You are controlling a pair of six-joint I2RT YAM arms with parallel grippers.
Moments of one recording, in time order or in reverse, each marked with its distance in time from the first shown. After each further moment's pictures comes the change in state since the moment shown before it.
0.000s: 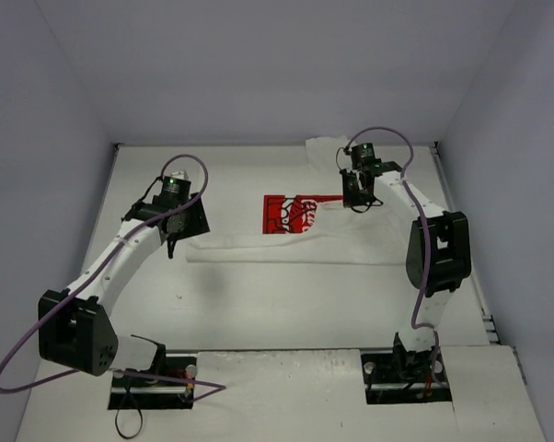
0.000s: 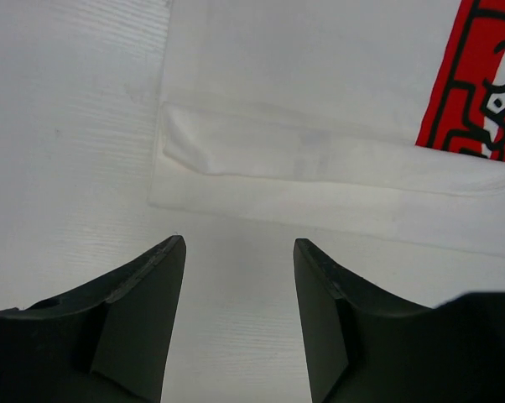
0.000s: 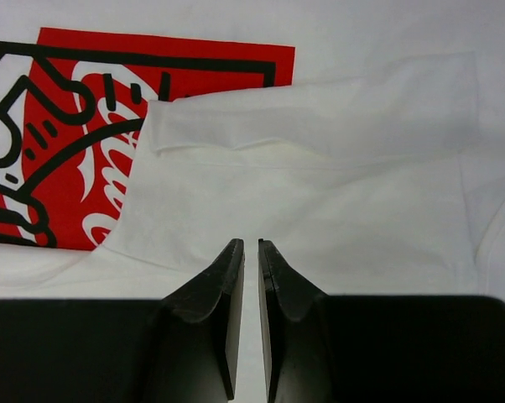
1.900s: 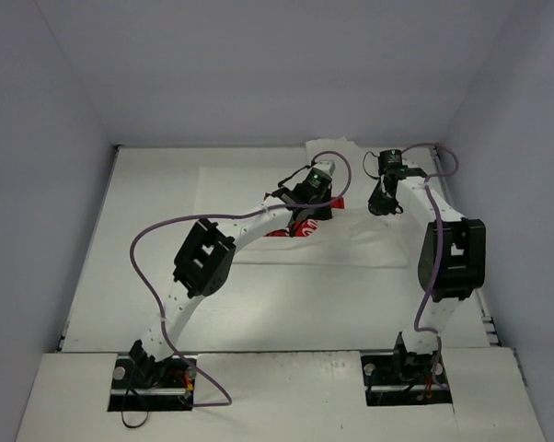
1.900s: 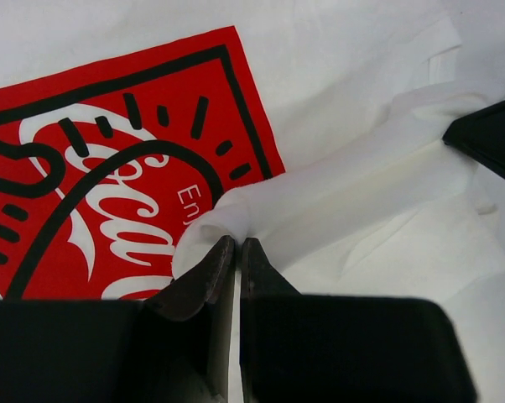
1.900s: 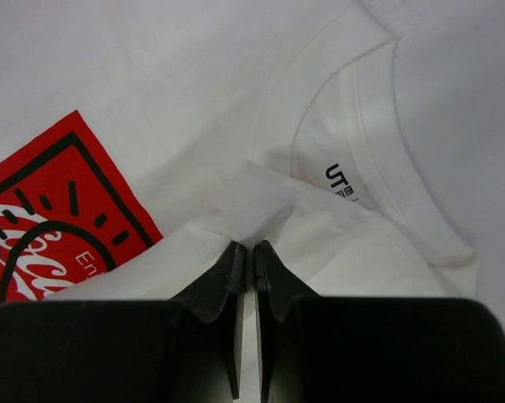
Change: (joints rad) left arm -0.507 0.959 0.869 0.328 0.081 -0.051; right arm -0.156 -0.060 -0.092 -0.031 0.192 0.408
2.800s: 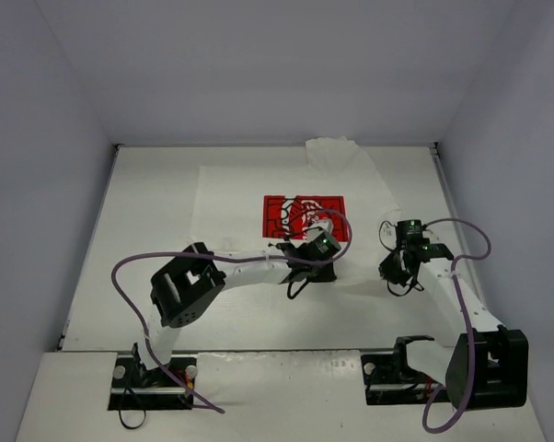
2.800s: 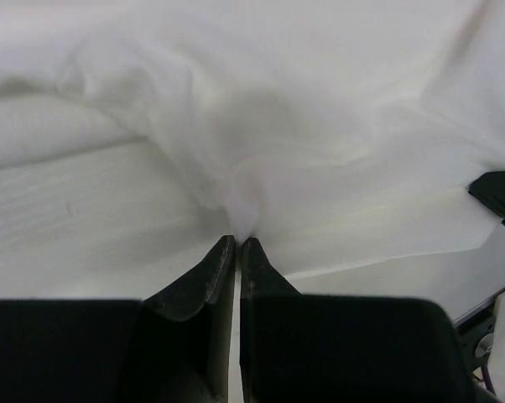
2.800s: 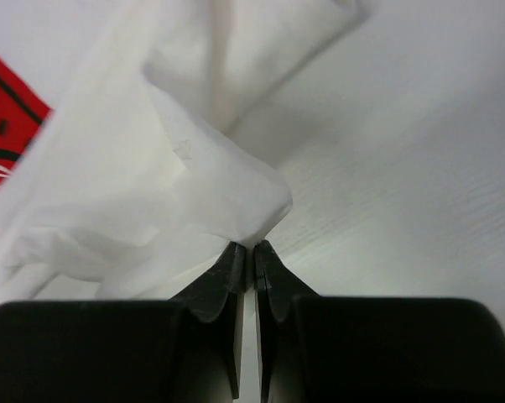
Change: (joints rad) left arm -0.275 -0.301 -0.603 0.122 -0.084 -0.408; right arm -0.012 -0.709 -0.747 -0.059 -0.081 0.282
